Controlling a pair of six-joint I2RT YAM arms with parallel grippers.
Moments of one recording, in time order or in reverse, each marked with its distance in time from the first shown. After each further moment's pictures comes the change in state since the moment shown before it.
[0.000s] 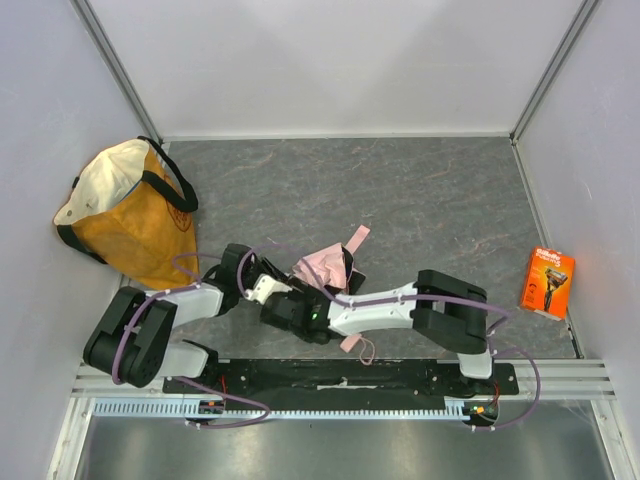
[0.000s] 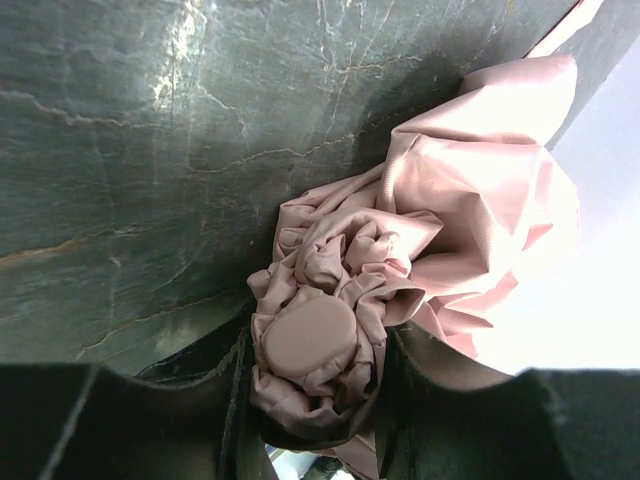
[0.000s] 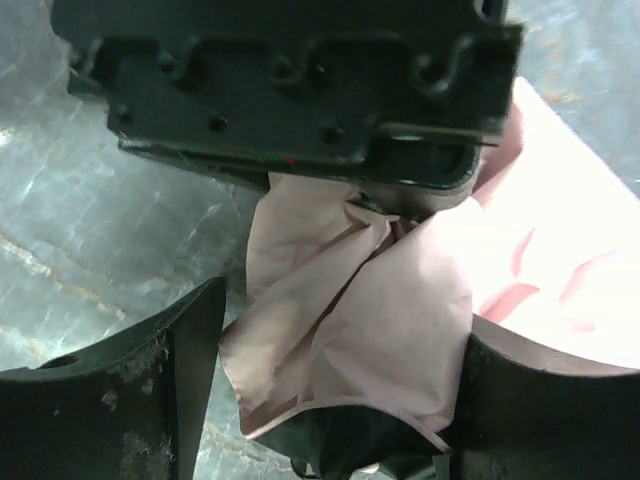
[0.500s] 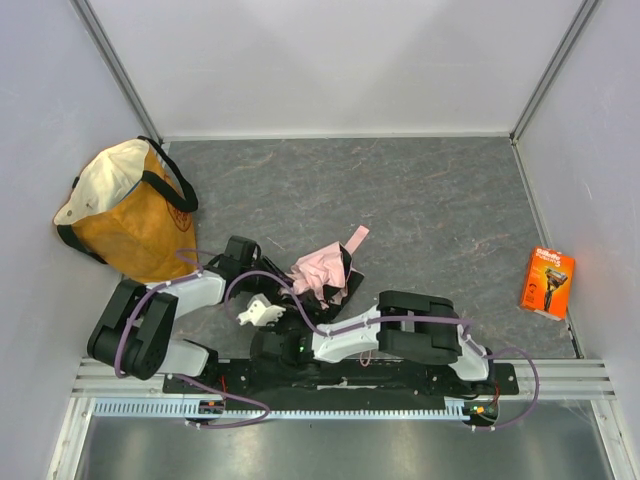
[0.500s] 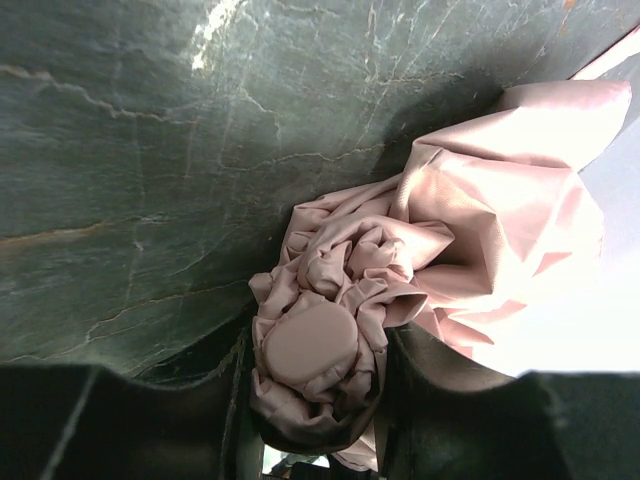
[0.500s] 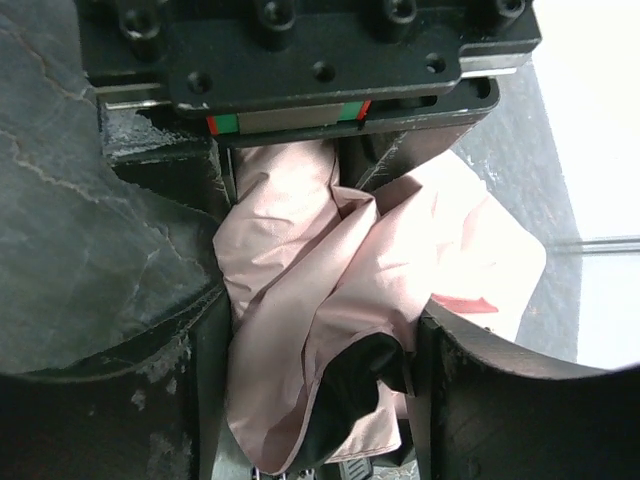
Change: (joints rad) left arm 0.001 0.028 0.124 -0.240 -0.008 -0.001; right arm 0.153 0.188 0.023 0.156 0.603 -0.069
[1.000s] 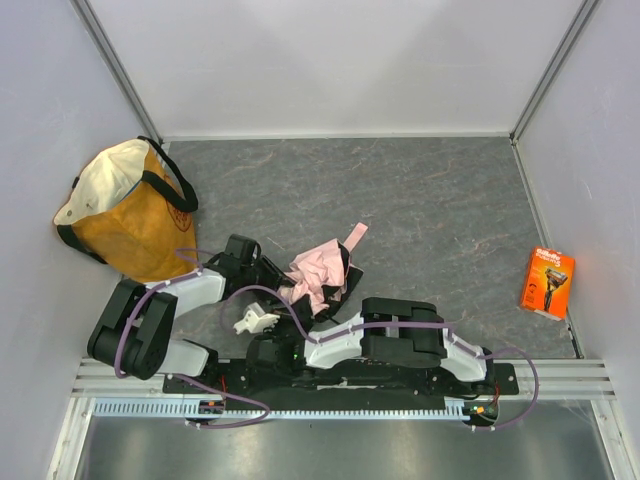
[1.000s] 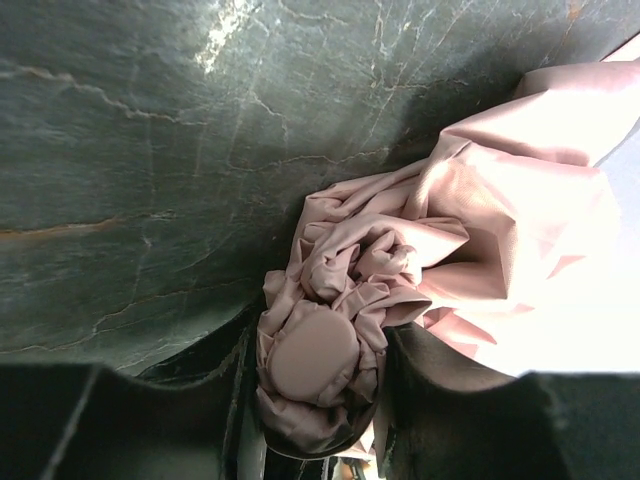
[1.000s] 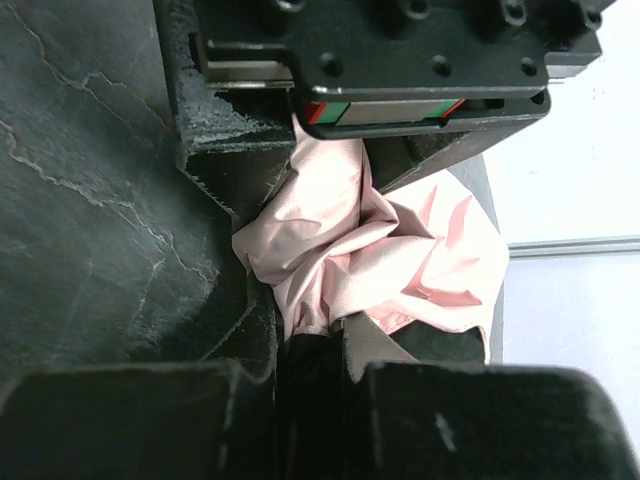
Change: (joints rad) left arm 0.007 0.002 0.022 -0.043 -0.006 0.000; right arm 0.019 0.122 0.043 0.074 0.166 -0.113
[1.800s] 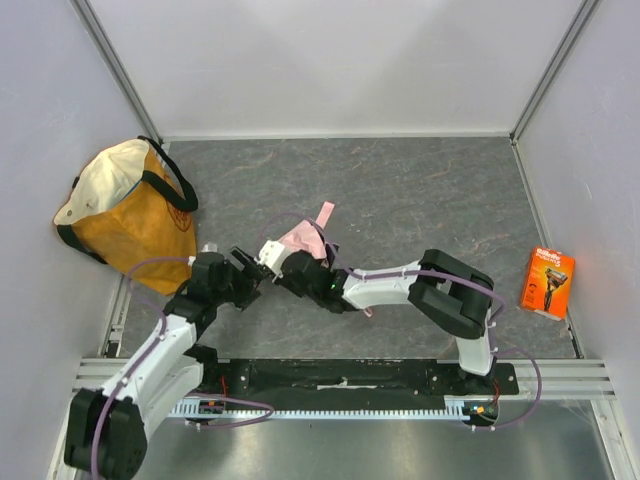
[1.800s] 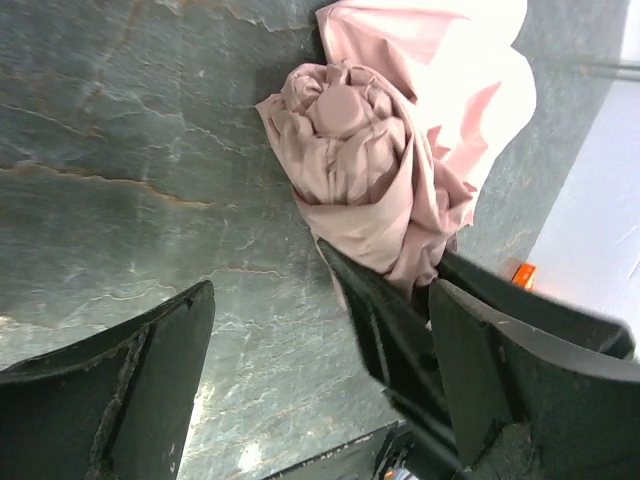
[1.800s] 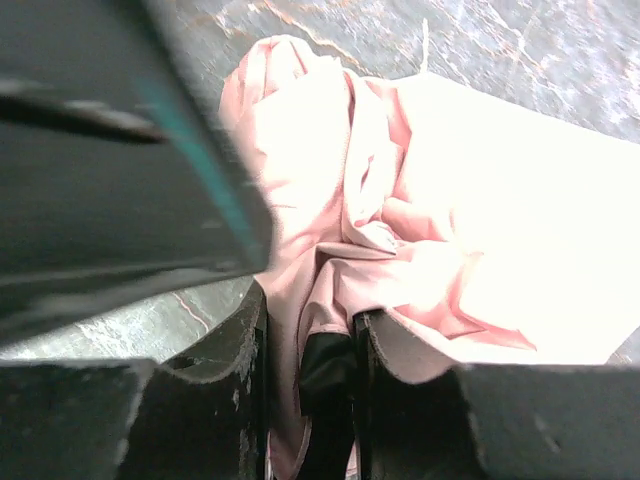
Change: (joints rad) left arm 0.083 -0.532 -0.141 -0.103 -0.229 0.105; right arm -0.341 -0.253 -0.160 0.240 -0.909 -0.026
